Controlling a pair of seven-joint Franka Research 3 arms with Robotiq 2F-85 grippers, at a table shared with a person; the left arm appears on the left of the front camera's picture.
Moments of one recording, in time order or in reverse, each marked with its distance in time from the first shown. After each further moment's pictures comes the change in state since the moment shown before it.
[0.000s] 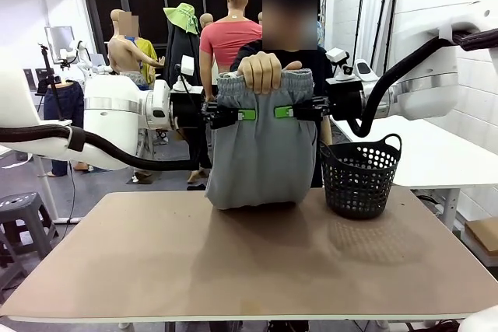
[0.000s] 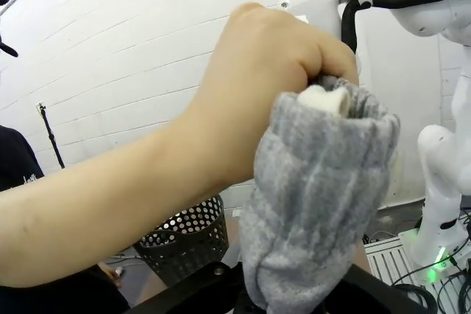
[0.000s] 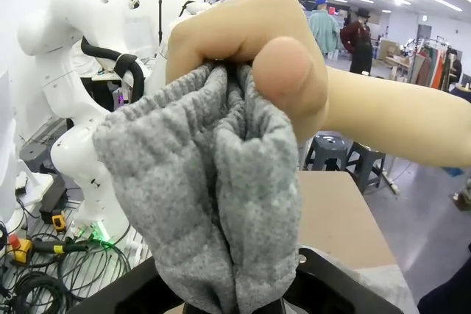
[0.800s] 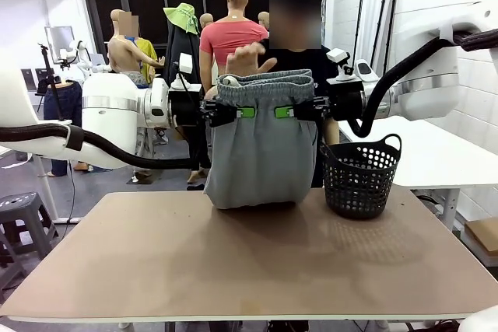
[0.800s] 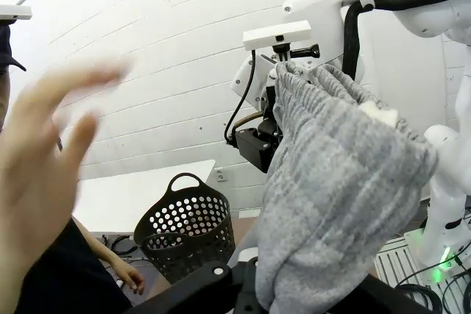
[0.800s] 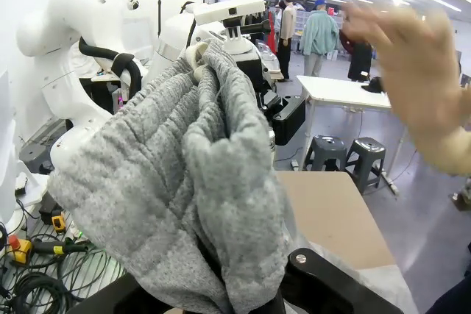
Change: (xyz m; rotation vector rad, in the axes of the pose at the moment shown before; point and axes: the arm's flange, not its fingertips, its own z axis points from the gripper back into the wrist) left arm 0.006 -0.001 0.003 0.019 -0.002 -0.017; right arm 0.000 0.000 0.001 -0.003 -0.003 0.000
